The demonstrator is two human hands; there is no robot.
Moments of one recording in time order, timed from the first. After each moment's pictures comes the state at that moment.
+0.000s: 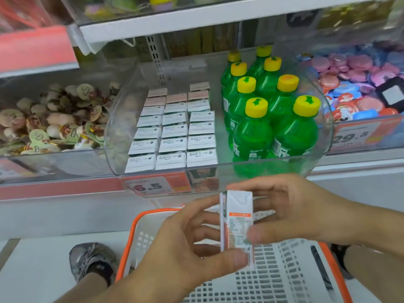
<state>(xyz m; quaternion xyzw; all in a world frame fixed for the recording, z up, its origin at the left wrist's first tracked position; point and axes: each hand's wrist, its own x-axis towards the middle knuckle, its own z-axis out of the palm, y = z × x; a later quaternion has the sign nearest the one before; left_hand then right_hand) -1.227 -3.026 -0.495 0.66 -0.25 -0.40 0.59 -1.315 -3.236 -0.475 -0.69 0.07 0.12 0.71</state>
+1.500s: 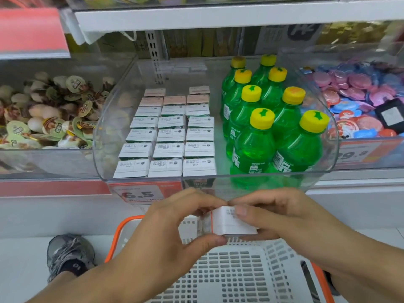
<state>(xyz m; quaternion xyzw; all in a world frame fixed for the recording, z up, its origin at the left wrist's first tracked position) -1.189 -3.037 -0.496 0.76 -0.48 -0.10 0.43 -1.307 -3.225 -0.474 -0.68 0.20 0.05 0.70</state>
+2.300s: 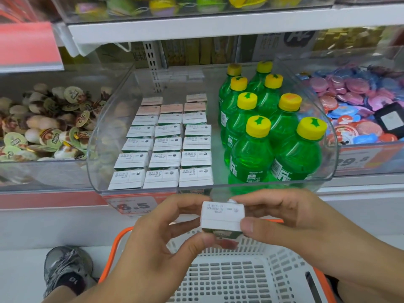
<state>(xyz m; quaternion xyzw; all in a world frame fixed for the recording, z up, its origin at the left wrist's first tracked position) -1.195 -3.038 -0.507 0.69 -0.36 -0.16 0.60 -1.308 -3.235 -0.467 -0.76 0.13 0.02 0.64</state>
